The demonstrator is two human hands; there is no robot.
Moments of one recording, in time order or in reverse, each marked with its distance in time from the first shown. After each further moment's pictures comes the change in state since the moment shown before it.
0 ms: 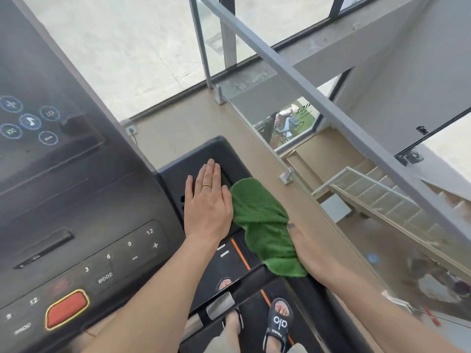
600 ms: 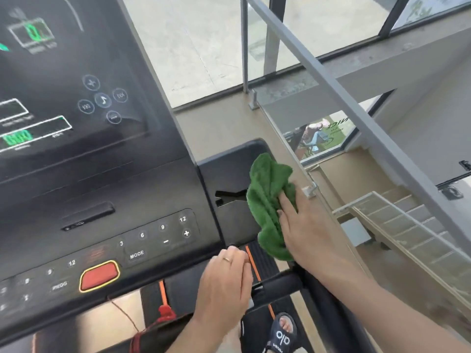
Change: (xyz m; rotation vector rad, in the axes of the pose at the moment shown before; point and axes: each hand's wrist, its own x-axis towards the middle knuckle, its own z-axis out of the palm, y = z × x) left_hand -0.147 -0.019 -0.010 -0.309 0.105 0.129; right_hand 0.053 -0.040 0.043 -0.920 0.151 -0.517
